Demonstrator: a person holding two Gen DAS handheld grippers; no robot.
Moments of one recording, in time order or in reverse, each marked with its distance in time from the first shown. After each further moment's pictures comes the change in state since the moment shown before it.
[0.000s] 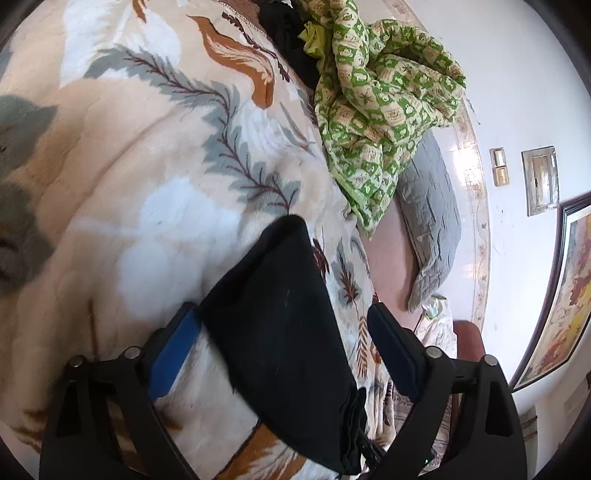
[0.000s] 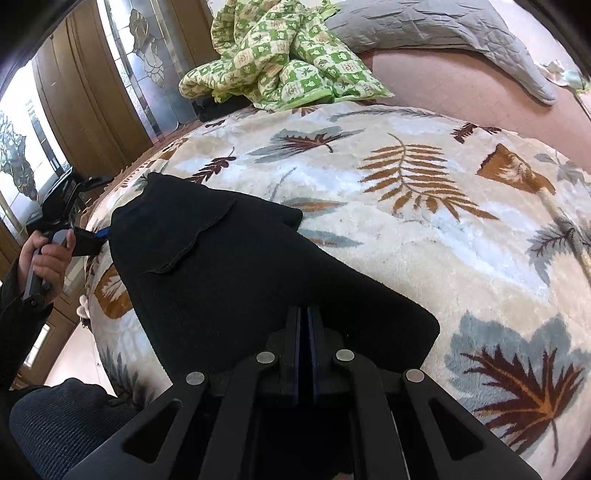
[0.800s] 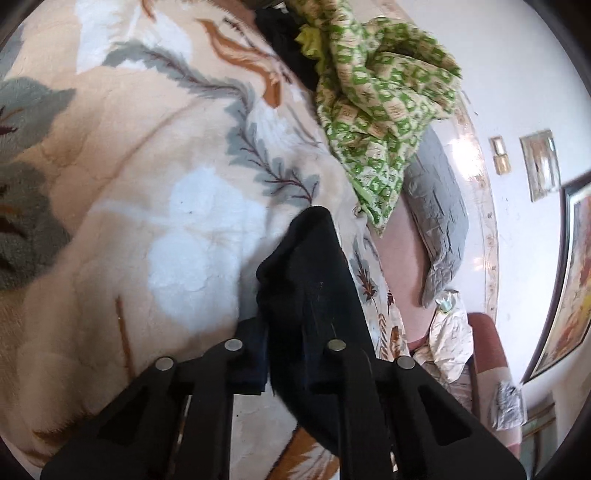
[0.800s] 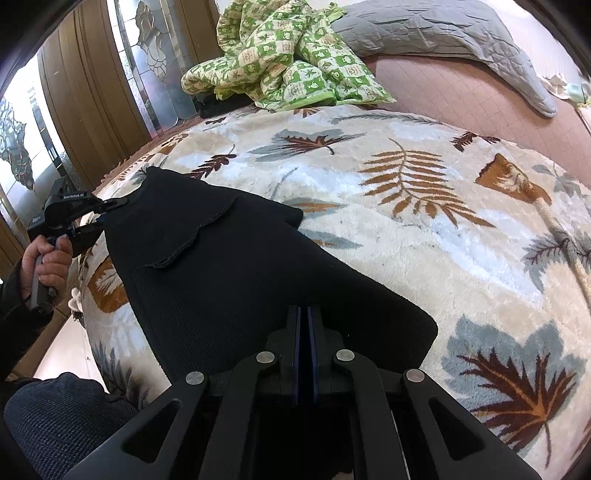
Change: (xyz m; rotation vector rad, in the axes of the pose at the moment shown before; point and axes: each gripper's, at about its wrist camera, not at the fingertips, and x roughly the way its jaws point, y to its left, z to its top) left arm 0.001 0.015 -0.017 0.100 -0.042 0.030; right arm -0.001 0.005 0.000 -0.035 -0.002 -0.029
